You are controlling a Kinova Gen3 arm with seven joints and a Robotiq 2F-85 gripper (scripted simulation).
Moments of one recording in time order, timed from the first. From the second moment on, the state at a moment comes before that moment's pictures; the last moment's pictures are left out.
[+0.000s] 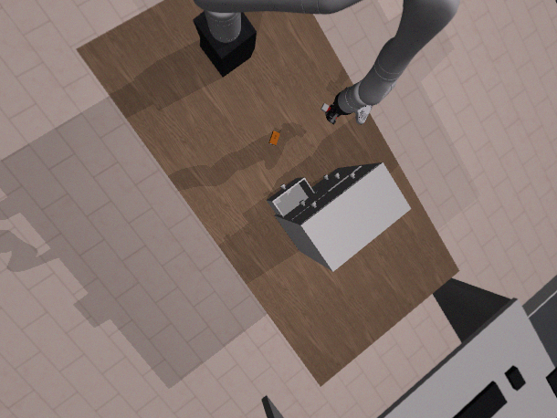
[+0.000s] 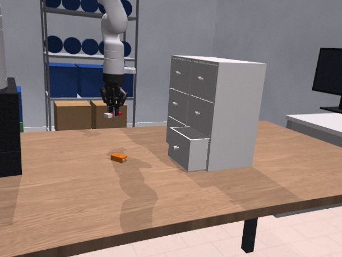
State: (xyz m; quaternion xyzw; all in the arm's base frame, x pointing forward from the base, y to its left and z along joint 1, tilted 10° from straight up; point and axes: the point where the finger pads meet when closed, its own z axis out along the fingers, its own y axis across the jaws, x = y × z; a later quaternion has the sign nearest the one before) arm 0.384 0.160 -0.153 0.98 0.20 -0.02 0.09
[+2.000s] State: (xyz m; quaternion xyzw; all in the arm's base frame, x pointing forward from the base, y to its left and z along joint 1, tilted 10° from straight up) arm 0.385 0.154 -0.155 0.57 0.82 -0.08 0.05
